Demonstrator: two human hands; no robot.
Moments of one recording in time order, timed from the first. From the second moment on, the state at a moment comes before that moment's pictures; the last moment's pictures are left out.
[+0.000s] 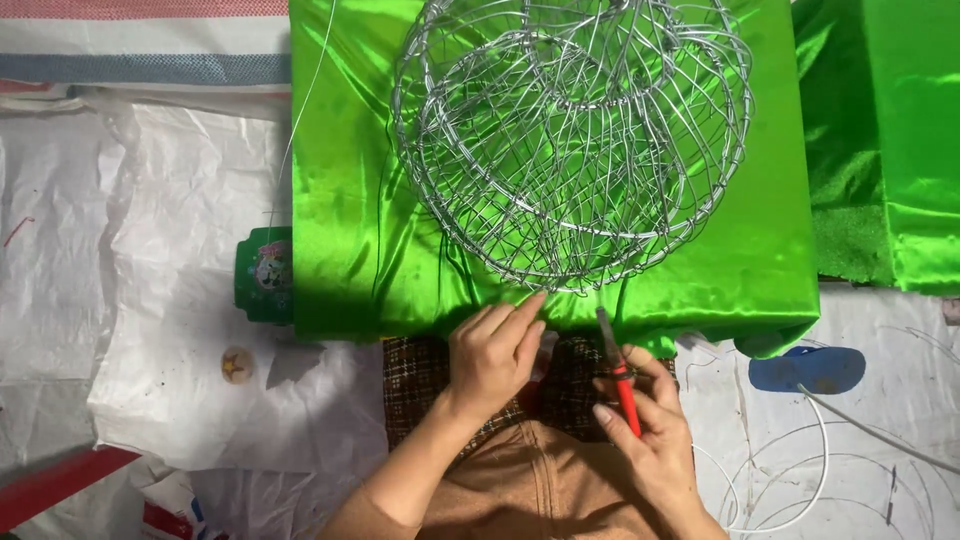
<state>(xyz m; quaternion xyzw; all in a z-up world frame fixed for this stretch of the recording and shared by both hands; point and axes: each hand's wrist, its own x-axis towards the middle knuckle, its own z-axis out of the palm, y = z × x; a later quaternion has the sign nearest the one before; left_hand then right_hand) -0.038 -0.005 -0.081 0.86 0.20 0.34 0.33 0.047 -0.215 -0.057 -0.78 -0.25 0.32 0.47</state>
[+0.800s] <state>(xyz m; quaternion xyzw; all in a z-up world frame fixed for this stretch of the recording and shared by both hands) -0.028 0.000 -0.127 0.88 0.19 0.33 0.29 0.119 -0.142 -0.080 -0.75 -0.44 -0.13 0.47</state>
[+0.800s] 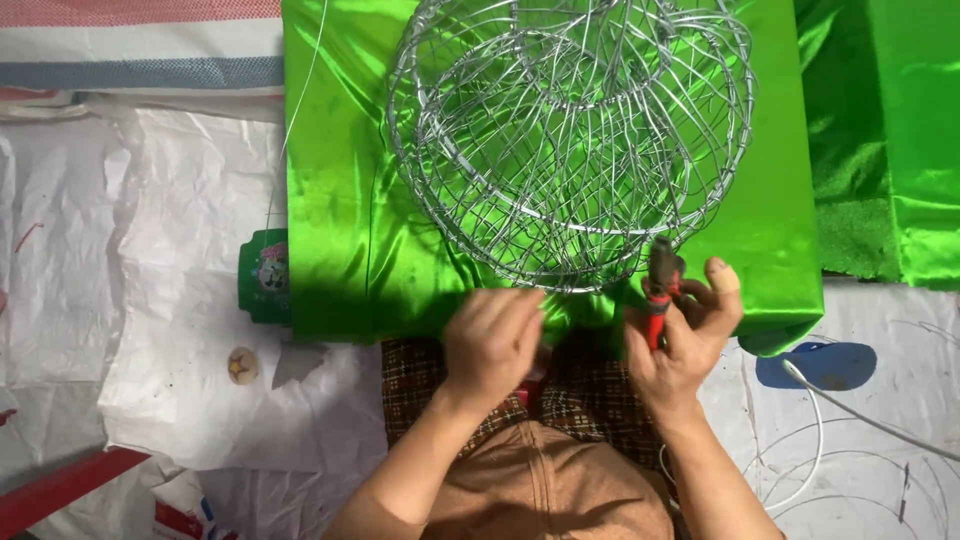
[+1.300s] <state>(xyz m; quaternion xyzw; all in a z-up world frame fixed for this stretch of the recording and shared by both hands) -0.017 0.006 -0.110 0.90 0.24 0.33 0.14 0.040 -0.213 -0.067 -0.68 -0.21 0.43 0.56</state>
